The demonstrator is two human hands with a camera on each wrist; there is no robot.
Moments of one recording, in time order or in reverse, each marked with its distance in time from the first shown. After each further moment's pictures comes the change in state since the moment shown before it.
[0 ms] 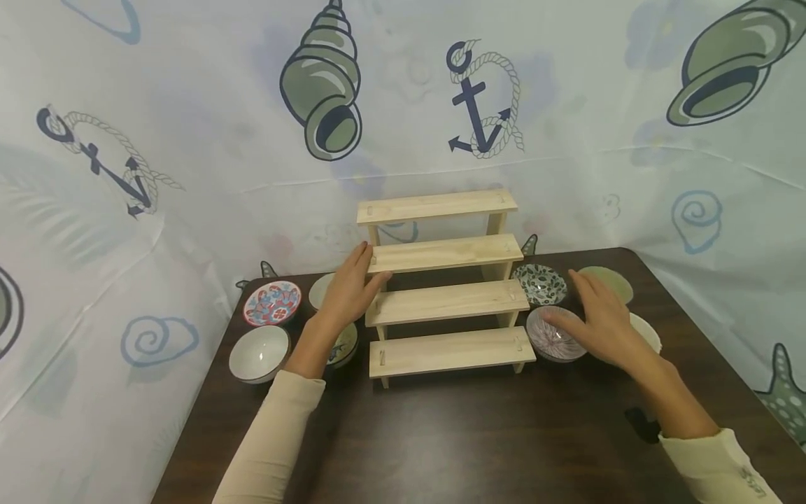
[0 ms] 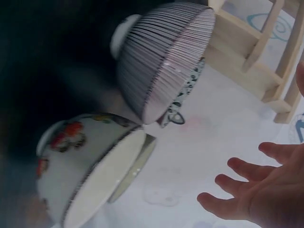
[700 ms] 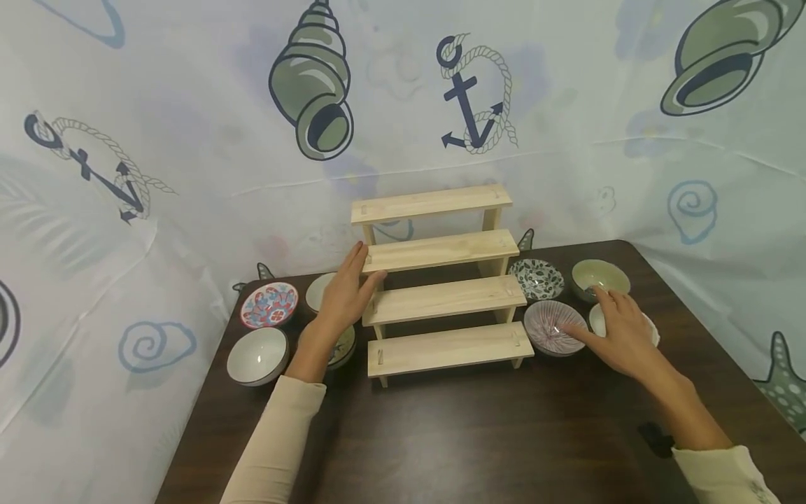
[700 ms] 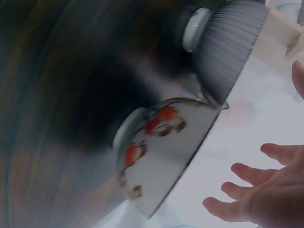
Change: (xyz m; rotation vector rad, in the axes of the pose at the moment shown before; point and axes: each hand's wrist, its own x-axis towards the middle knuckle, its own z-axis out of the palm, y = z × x) left_hand -0.001 -0.009 0.014 -0.056 0.038 -0.014; right_hand -0.023 0.053 0.021 -0.070 0.092 0.074
